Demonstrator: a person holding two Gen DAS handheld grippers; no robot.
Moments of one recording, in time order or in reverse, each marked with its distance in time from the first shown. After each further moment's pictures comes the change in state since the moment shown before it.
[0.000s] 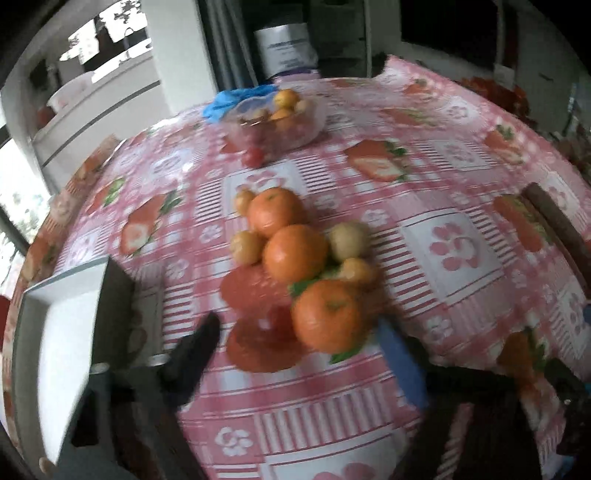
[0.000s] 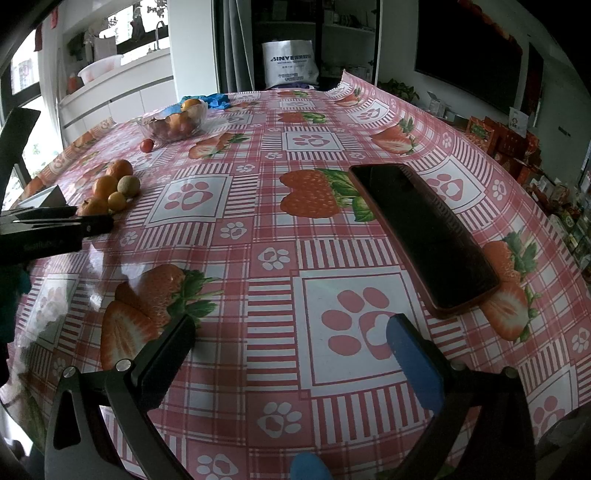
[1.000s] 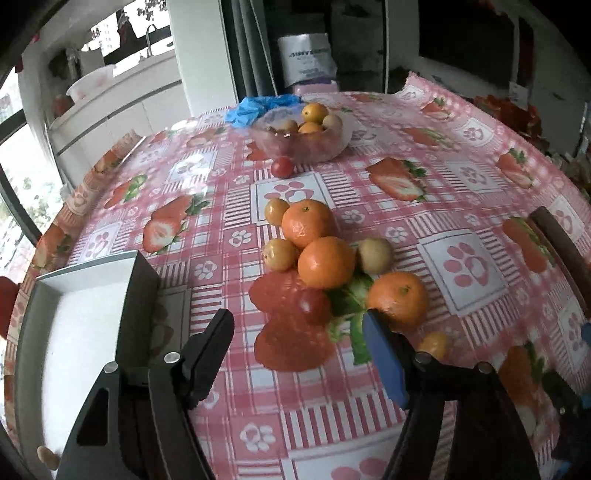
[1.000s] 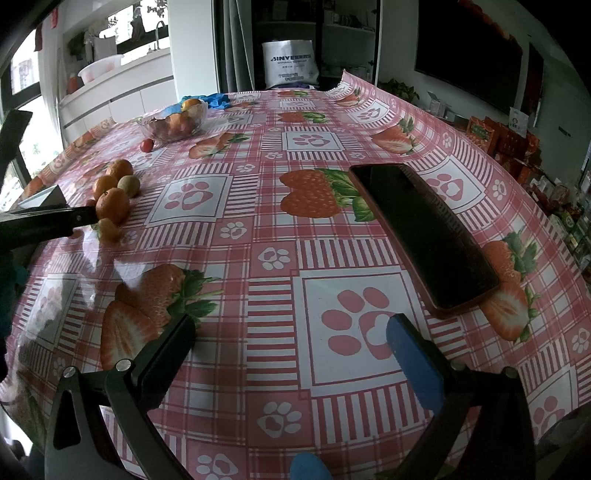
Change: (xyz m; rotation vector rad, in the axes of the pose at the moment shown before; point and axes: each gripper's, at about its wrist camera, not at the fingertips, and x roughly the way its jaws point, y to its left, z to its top) left arm -0.005 0.020 0.000 -0.084 -0.030 0.049; right arm 0.000 -0.001 0.000 0.000 -0.001 0.001
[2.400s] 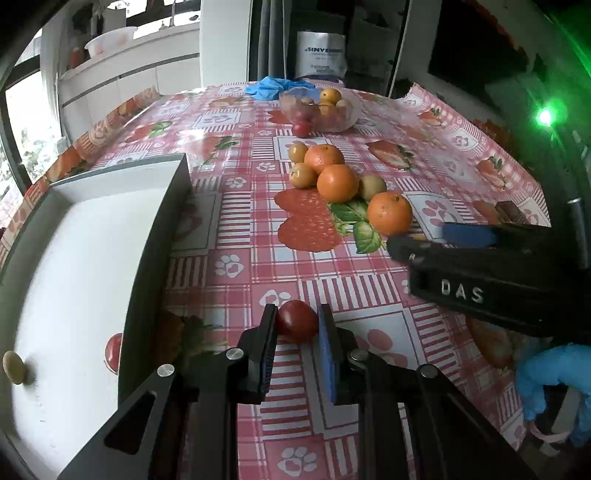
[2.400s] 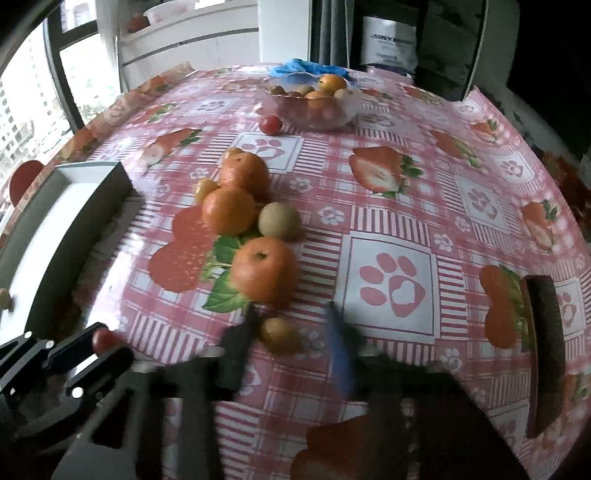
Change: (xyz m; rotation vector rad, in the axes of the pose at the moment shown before) left arm -0.042 0.031 -0.069 -0.132 0.009 -0.110; right arm 0.046 0.146 0.079 -0.237 0.157 0.175
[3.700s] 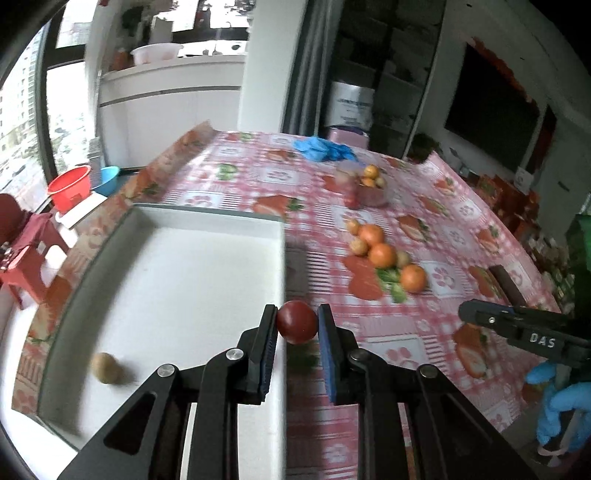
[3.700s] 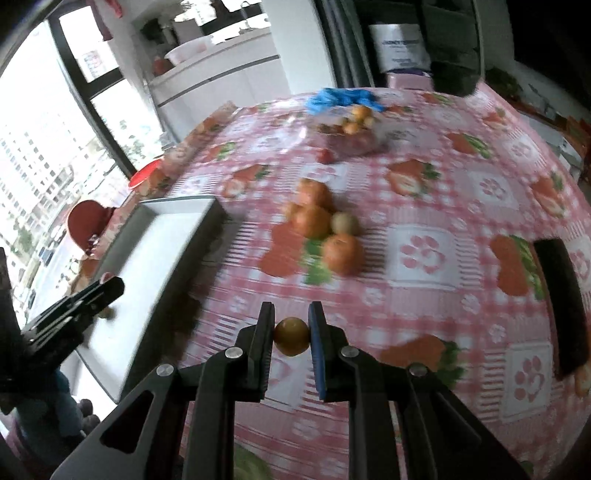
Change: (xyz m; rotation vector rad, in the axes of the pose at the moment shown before) left arm -0.091 0.078 0.003 -0.134 -0.165 0.016; right arm -0.083 0.019 -0.017 0.097 -0.076 0.250
